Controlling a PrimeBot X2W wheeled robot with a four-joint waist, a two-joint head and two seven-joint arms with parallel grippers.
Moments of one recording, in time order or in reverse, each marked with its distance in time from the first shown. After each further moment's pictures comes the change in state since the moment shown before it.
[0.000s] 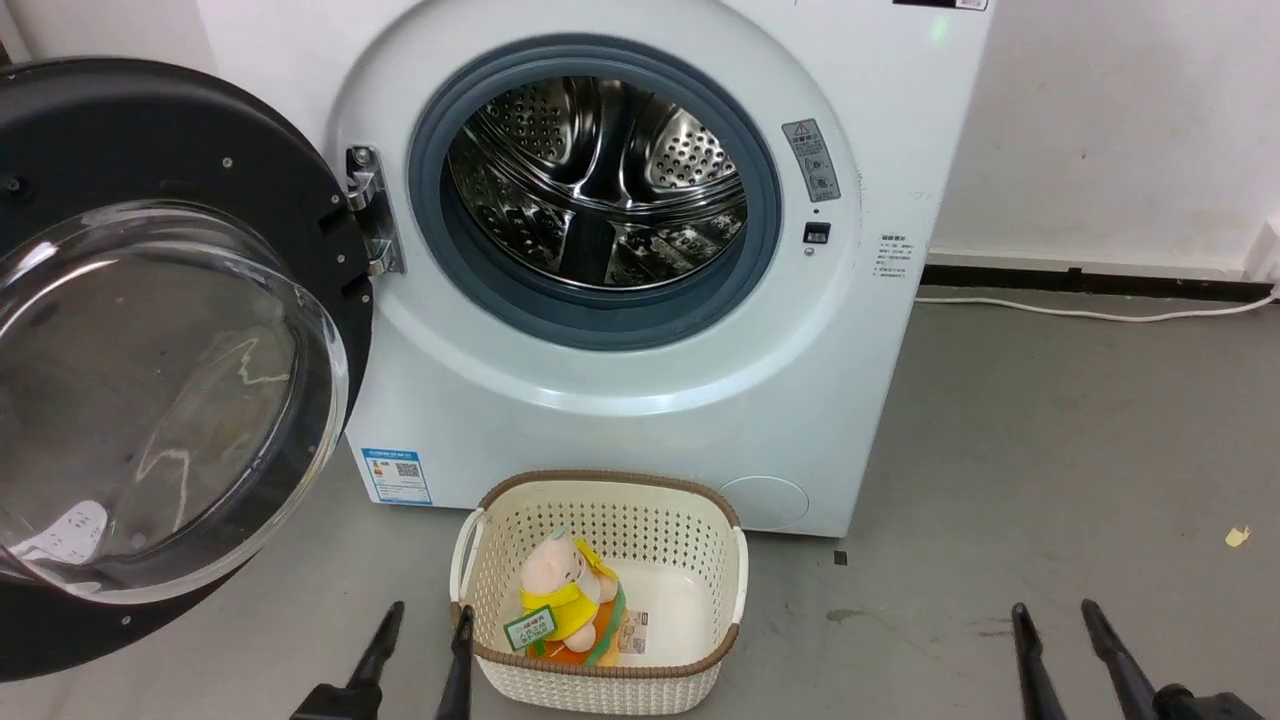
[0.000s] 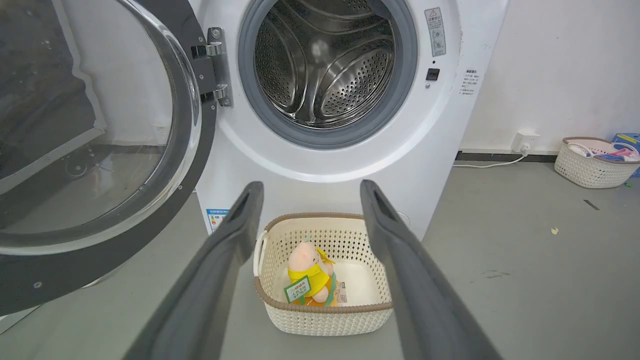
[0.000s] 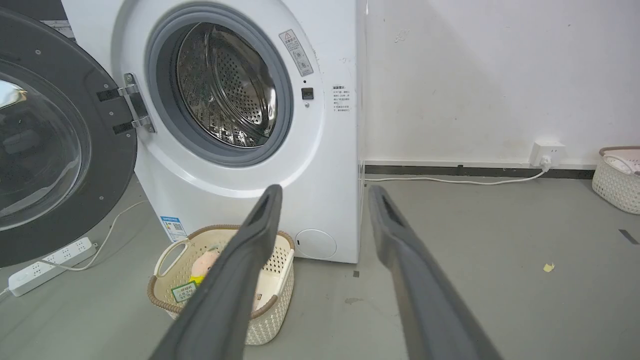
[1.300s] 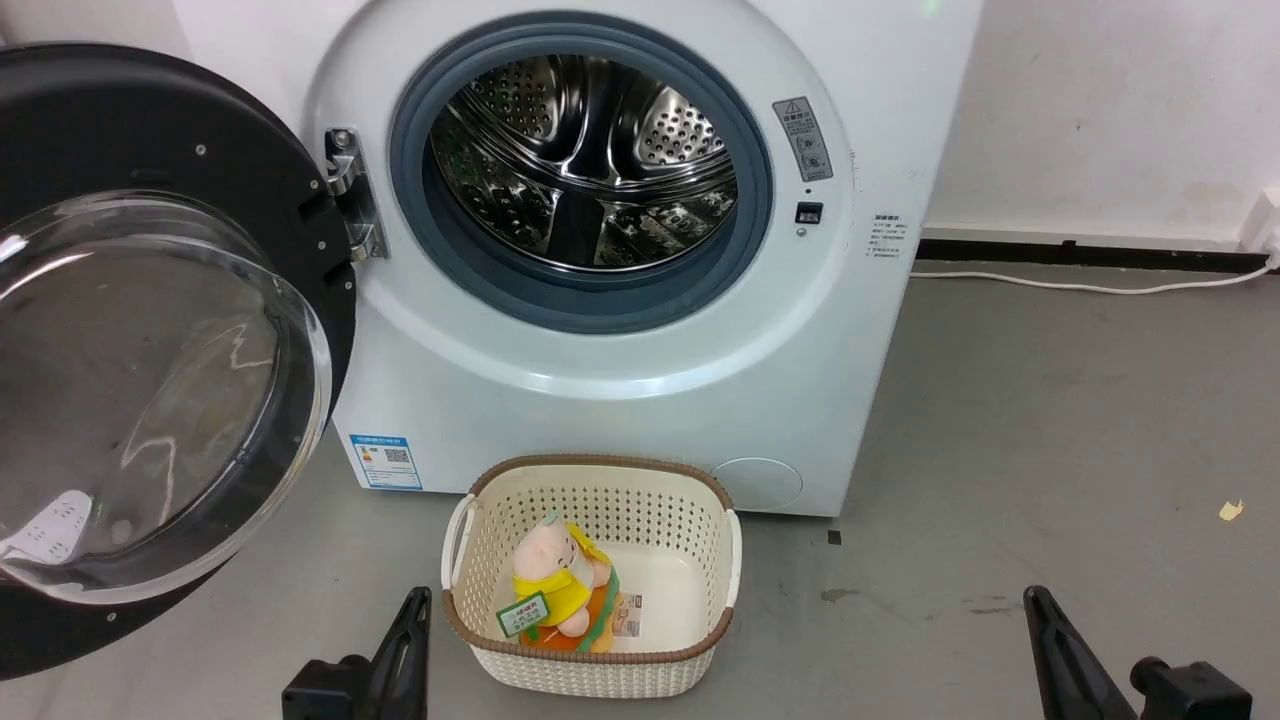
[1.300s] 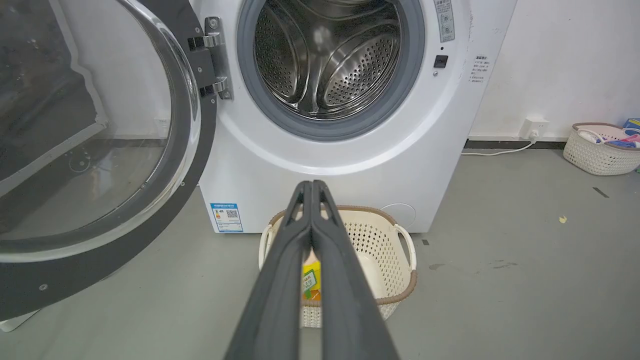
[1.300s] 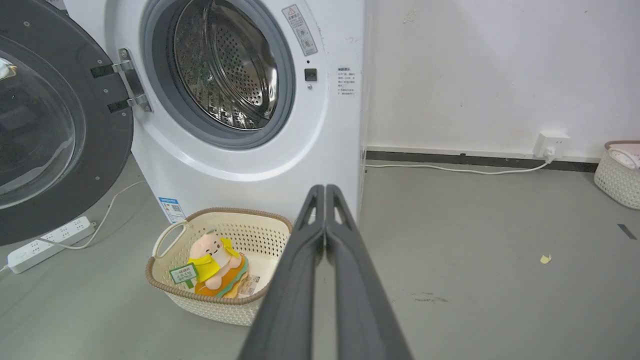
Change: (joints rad) left arm -0.012 -0.001 0.023 -0.041 0.020 0.005 0.071; right arm -0.027 0.000 0.014 -0.016 -0.031 0.000 0.071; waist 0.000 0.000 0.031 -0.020
